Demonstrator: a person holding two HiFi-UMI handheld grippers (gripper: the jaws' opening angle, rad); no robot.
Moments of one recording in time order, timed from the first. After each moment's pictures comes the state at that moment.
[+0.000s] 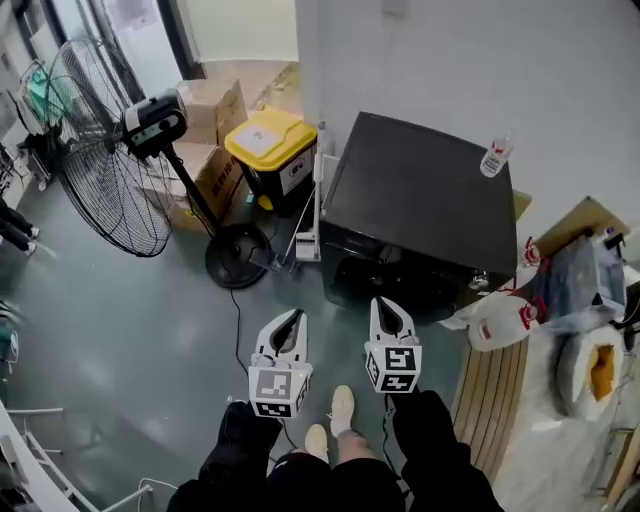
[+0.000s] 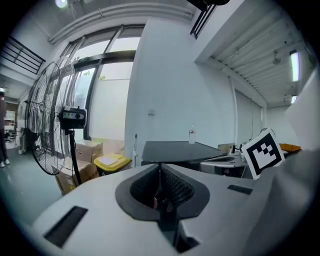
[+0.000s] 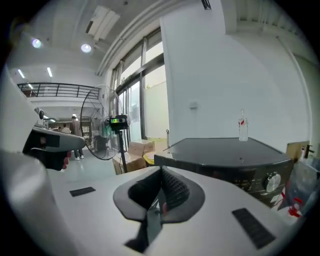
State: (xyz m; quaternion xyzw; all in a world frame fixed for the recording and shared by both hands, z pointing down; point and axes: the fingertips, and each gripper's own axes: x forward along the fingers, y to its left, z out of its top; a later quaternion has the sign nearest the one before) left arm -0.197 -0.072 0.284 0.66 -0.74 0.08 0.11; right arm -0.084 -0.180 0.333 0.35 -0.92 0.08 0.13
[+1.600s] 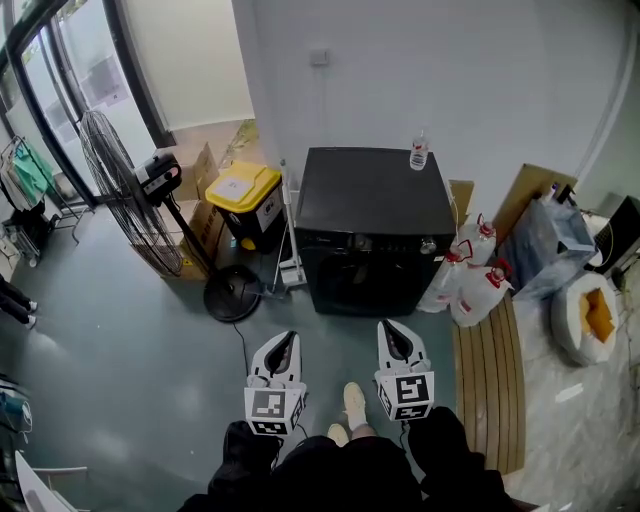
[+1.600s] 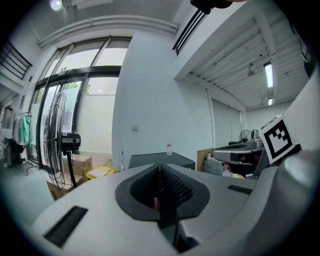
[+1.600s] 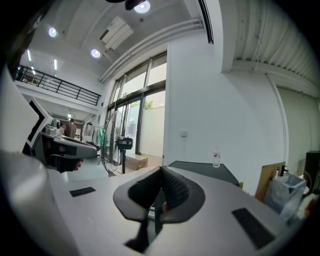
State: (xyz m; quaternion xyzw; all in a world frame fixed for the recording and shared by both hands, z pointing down) left arm -0.092 0.124 0.145 0.72 -0.69 0.07 0.05; right arm 0.066 0.050 0.155 0.42 -0.91 0.00 0.06
